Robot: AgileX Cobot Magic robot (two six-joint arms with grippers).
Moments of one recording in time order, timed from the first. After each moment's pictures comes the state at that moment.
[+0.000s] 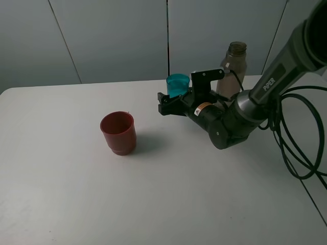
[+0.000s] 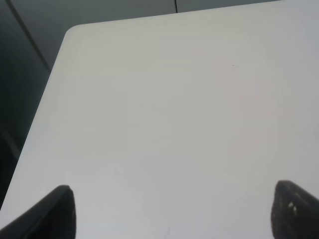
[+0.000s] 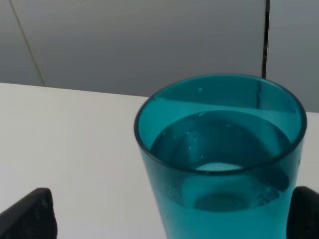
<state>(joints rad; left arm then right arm) 0.14 0.00 -0.51 0.01 1.09 0.12 0.59 2.27 -0.91 0.18 -1.00 0.10</state>
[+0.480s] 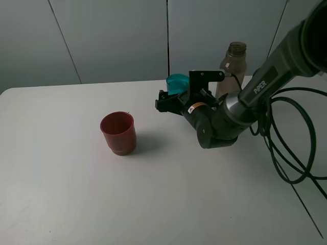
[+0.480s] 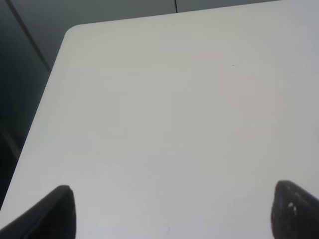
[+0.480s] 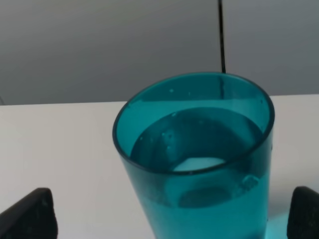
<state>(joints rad) 0.14 0.00 -0.51 0.01 1.09 0.12 0.68 2.26 -0.96 0.47 -0.94 0.02</state>
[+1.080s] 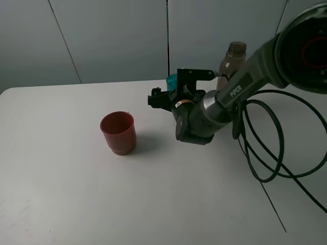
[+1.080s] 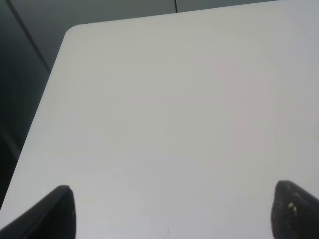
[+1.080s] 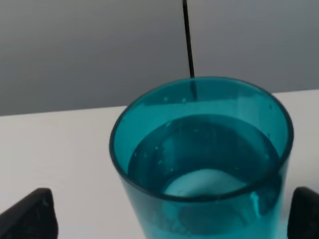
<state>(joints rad) 0.14 0.00 -0.51 0.01 1.09 0.12 0.75 2.32 -1.12 0.78 -0.88 -0.17</state>
